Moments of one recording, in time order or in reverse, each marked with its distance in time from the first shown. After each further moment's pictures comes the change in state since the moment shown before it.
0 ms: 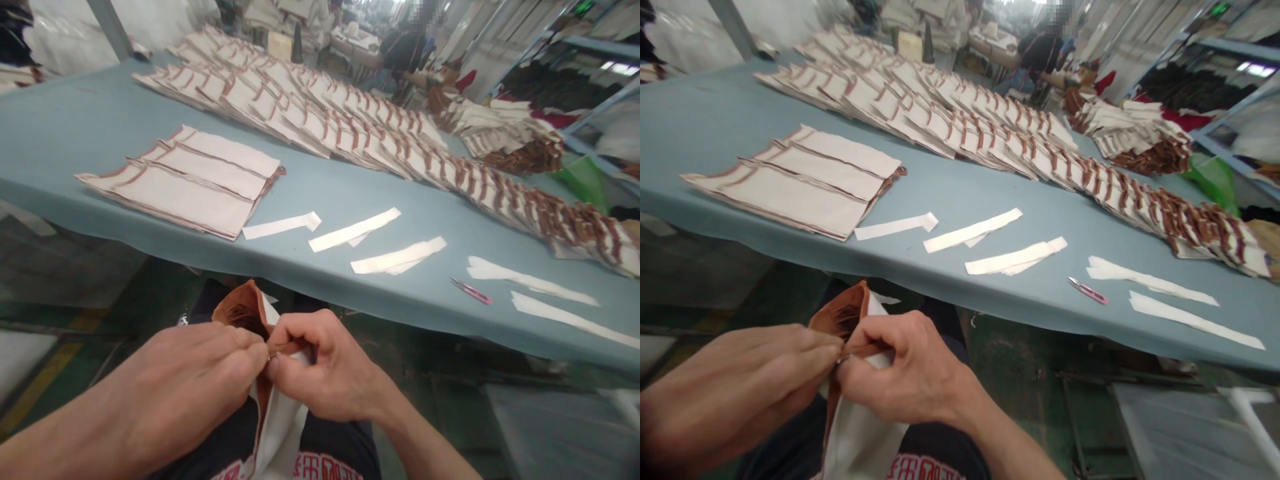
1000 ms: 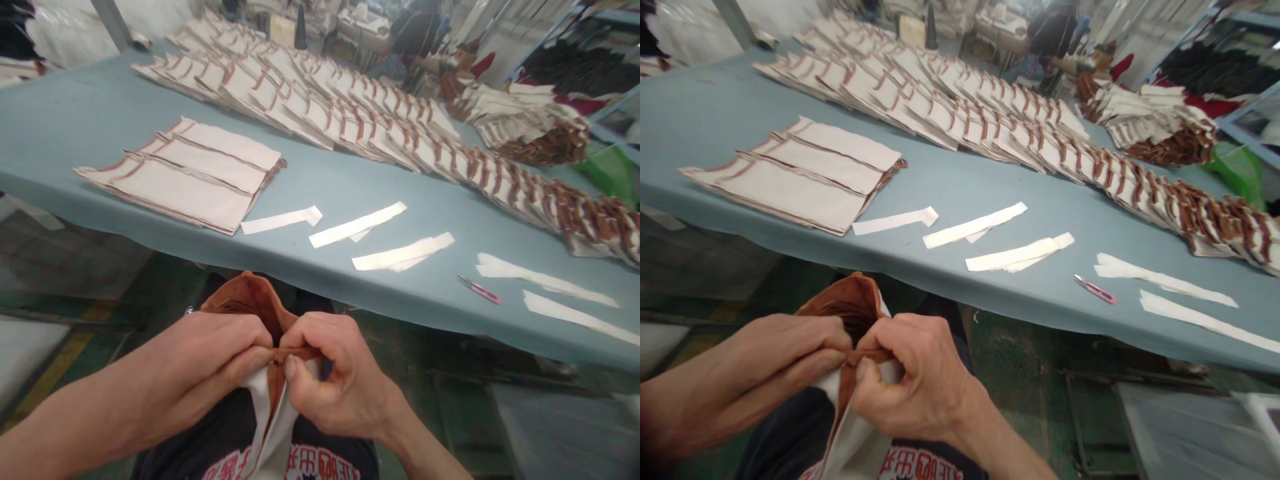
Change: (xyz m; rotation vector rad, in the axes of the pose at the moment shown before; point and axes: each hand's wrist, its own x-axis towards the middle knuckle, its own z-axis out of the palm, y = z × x) left_hand 0.019 -0.001 -0.003 -0.247 -0.130 -0.111; right_hand -0.018 0.010 -0.005 -0.233 0.179 -0.232
